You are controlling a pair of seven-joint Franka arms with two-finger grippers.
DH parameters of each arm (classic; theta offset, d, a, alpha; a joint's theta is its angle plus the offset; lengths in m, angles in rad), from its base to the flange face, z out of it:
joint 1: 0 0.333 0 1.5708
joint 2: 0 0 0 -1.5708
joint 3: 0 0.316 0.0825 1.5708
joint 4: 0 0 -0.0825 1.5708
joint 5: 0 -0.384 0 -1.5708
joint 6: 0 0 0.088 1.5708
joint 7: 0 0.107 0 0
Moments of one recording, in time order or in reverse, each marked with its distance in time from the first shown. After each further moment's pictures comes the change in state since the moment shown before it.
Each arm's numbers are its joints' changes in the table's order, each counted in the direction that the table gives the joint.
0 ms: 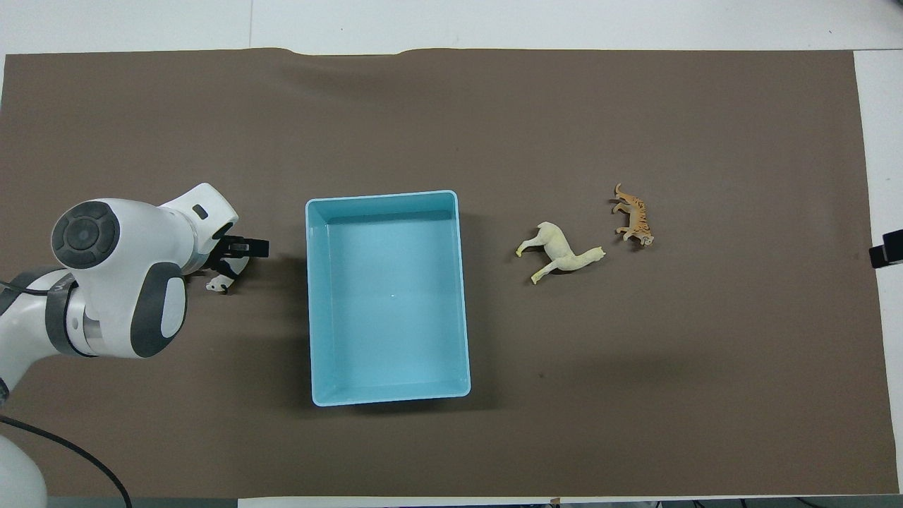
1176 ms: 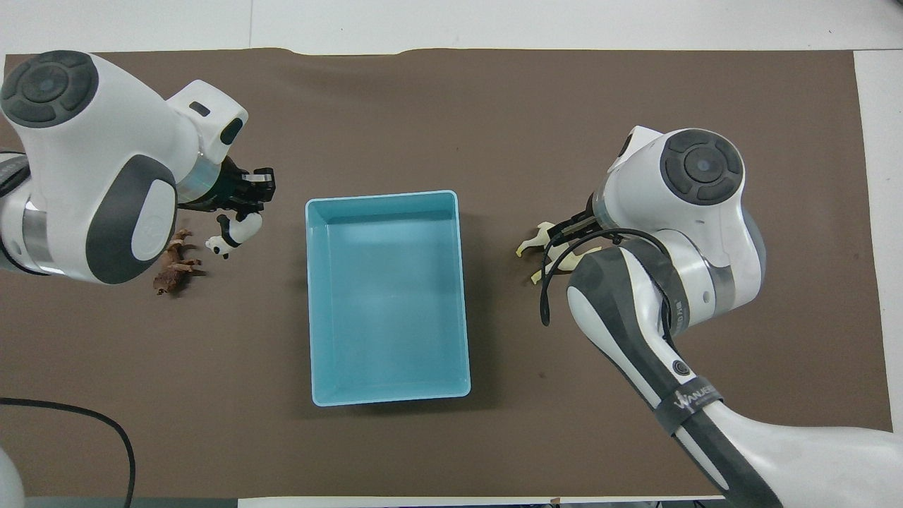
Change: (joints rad) left arm -0.151 -0.027 -0.012 0.538 0.062 -0.601 -0.410; right arm 0.295 -0.281 0.009 -0.274 0.001 0.679 -0.012
